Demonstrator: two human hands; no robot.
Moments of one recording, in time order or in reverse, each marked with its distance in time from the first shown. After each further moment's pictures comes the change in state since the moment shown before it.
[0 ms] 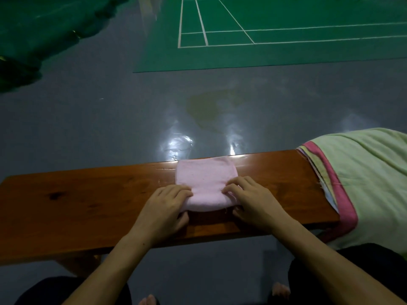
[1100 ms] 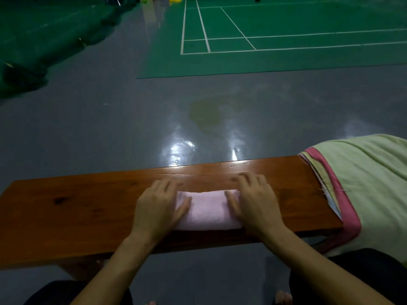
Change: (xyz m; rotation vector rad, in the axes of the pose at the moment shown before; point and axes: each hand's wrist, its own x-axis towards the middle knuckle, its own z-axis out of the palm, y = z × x) left_hand 0.007 0.005 -0.017 0.112 0.289 -0.237; right_hand 0.007 -0.032 -0.007 -0.099 0.314 0.301
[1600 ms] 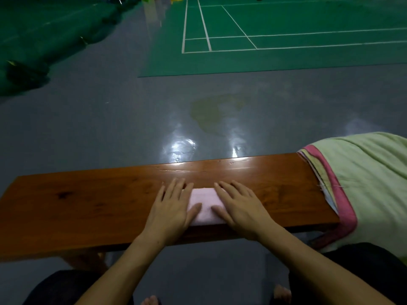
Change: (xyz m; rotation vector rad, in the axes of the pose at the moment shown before) left_hand -0.020 0.011 0.034 0.089 -0.339 0.012; right_hand -0.014 -0.003 0.020 0.039 -0.383 -0.183
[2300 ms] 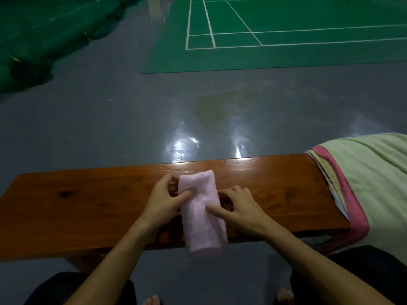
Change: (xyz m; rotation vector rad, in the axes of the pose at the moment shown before) left_hand 0.013 -0.005 -0.056 -1.185 0.050 -0.348; right_hand 0.012 -0.015 -0.021 0.497 -0.137 0.147
